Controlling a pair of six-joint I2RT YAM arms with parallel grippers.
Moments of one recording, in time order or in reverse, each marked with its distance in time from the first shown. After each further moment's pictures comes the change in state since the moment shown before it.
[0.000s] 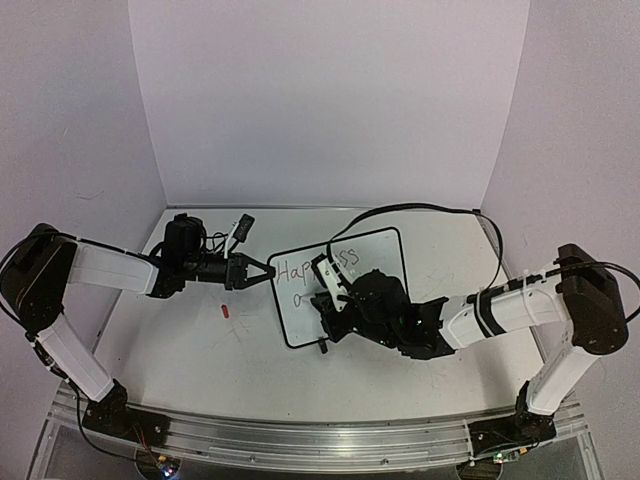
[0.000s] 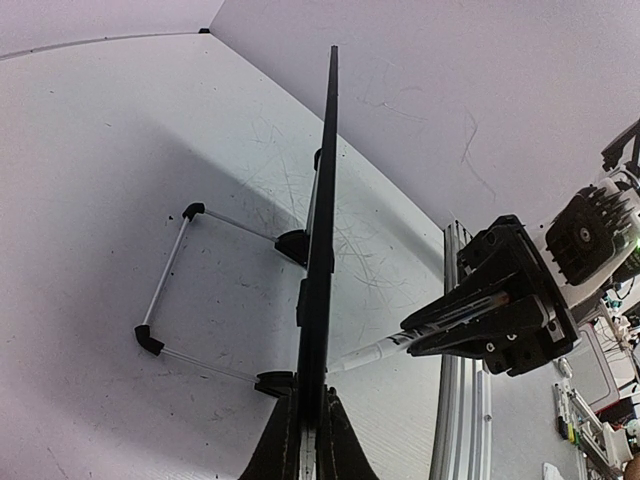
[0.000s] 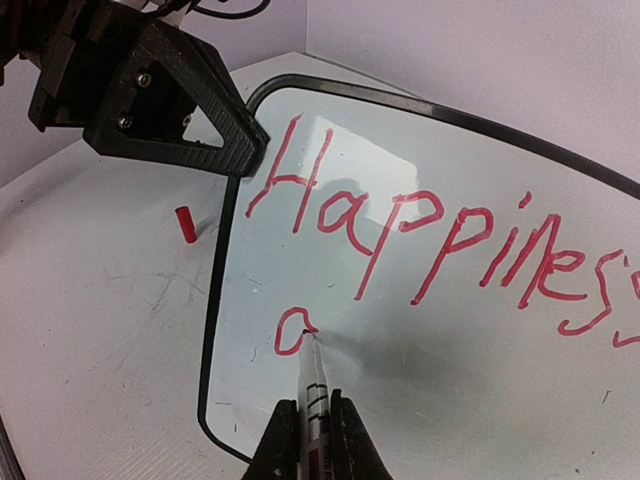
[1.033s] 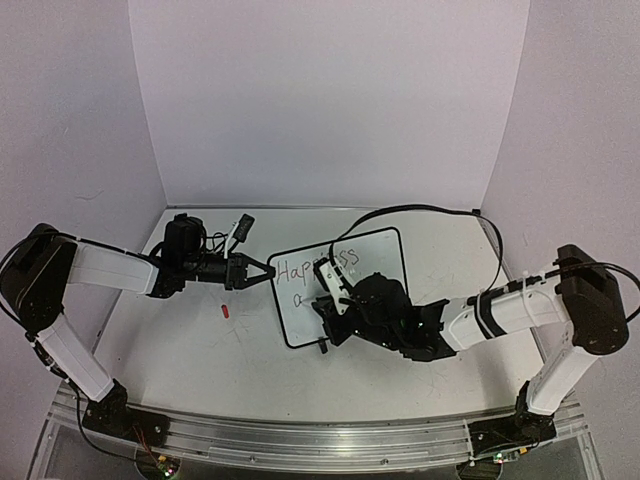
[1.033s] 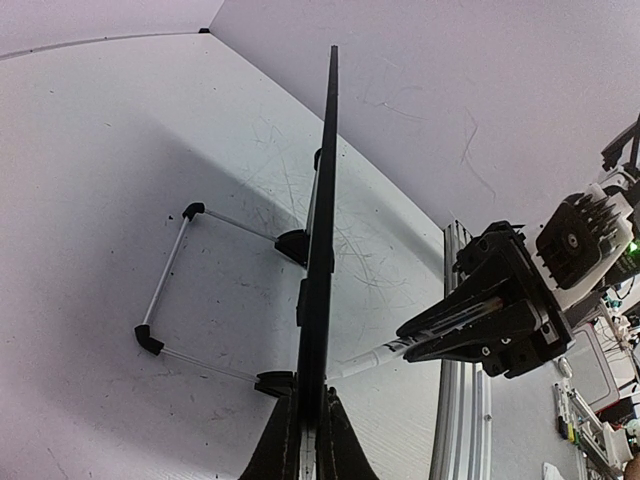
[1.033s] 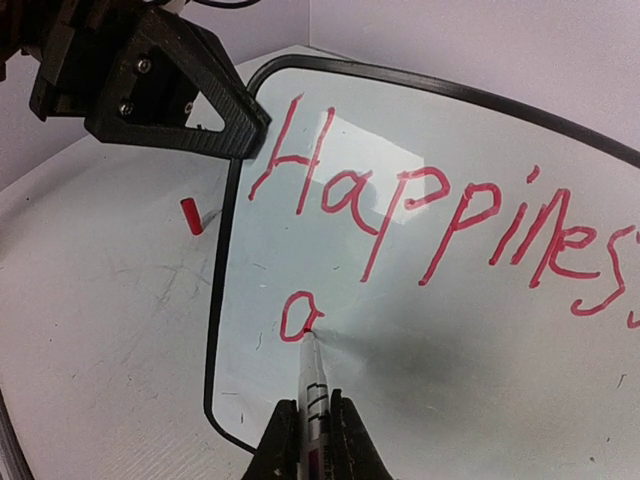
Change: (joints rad) left arm 0.000 0.000 0.000 0.000 0.000 0.000; right arm 0.000 -0.001 -0.018 0.004 -0.018 0.033
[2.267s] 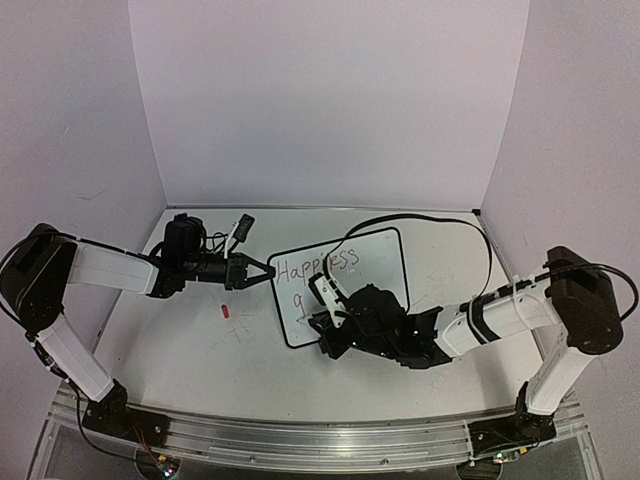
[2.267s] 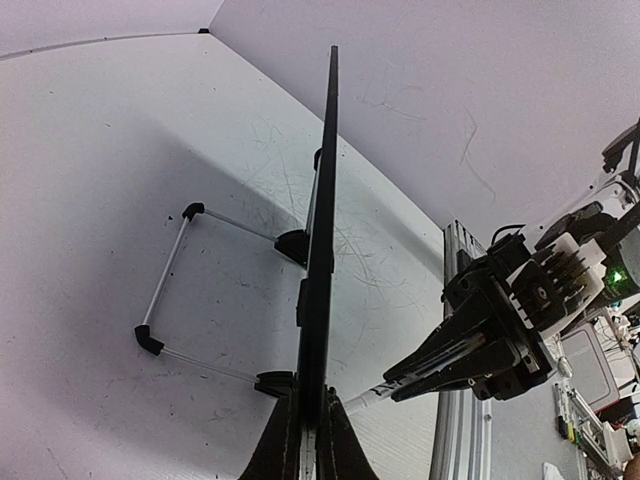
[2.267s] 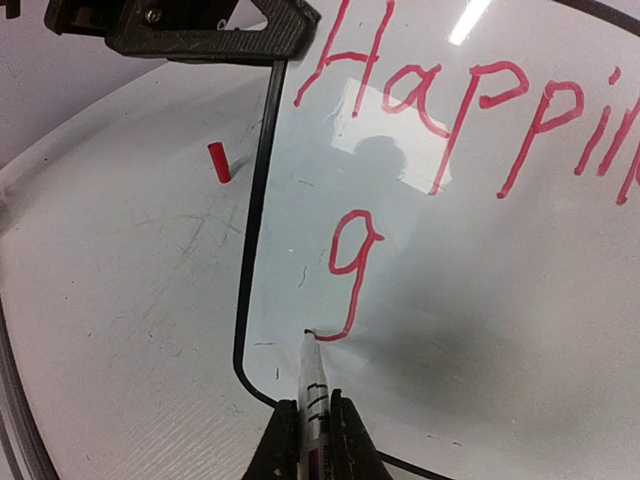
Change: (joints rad) left arm 0.000 0.000 0.000 0.000 0.000 0.001; right arm 0.025 0.035 -0.025 -0.015 -0.054 0.058
